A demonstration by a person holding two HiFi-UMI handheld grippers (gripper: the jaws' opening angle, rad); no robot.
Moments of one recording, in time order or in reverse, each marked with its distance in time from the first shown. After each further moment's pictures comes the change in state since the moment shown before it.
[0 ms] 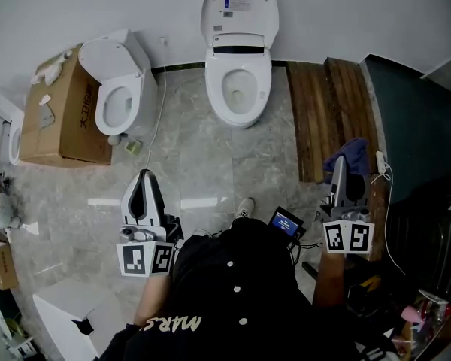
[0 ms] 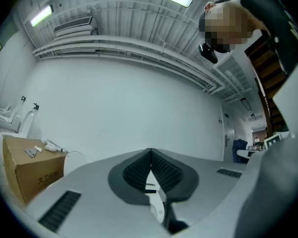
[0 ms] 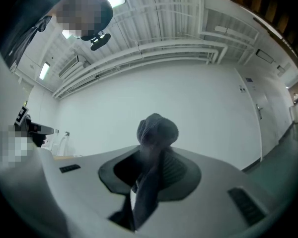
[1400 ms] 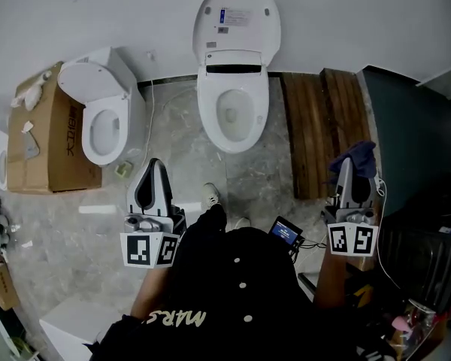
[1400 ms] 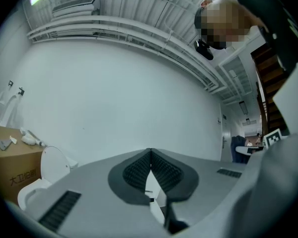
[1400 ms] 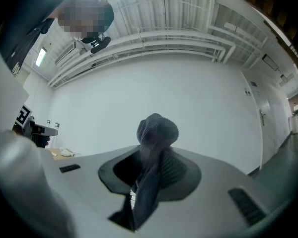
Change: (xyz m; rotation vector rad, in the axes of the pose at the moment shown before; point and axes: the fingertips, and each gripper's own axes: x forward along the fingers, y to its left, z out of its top) left arm 0.206 0.048 -0.027 -0.044 0.028 -0.102; right arm 0.171 -0.014 -0.013 -0.074 0.018 -0.056
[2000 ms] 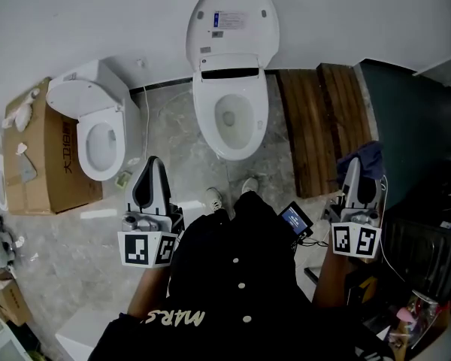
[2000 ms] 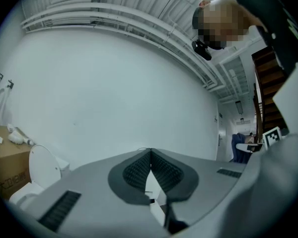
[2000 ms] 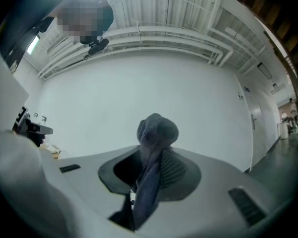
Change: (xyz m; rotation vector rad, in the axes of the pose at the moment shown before) left arm 0.085 0.039 -0.005 -0.005 0.052 -0.073; right arm 0.059 -0.006 -0.005 -0.029 0.018 -0.125
